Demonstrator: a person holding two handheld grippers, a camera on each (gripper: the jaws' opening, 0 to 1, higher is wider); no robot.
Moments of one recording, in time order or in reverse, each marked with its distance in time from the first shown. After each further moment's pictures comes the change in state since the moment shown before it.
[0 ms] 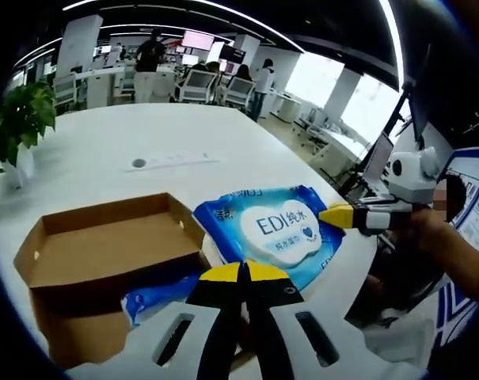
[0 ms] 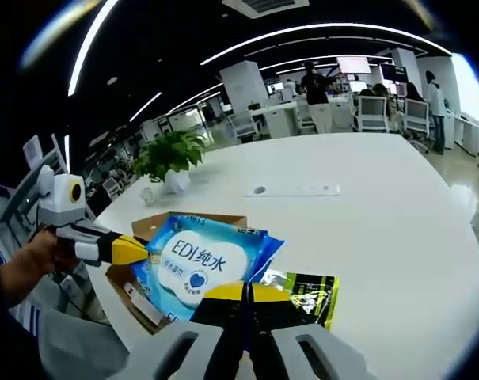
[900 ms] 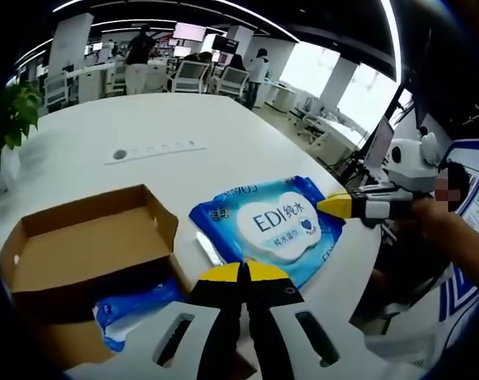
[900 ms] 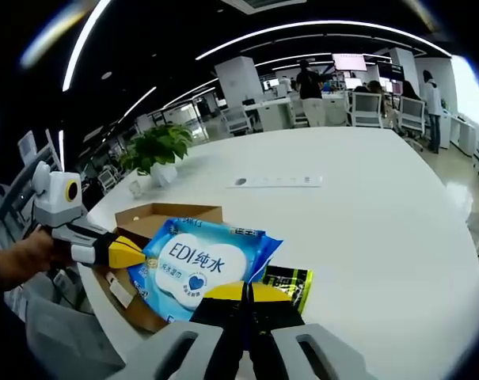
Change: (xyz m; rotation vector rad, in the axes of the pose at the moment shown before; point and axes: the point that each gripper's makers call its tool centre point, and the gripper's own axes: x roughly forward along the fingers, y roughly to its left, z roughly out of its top) left arm 0.048 -0.019 -0.019 0.024 0.053 -0.014; right arm 0.003 -0.046 -0.019 -0.006 0.029 -0.033
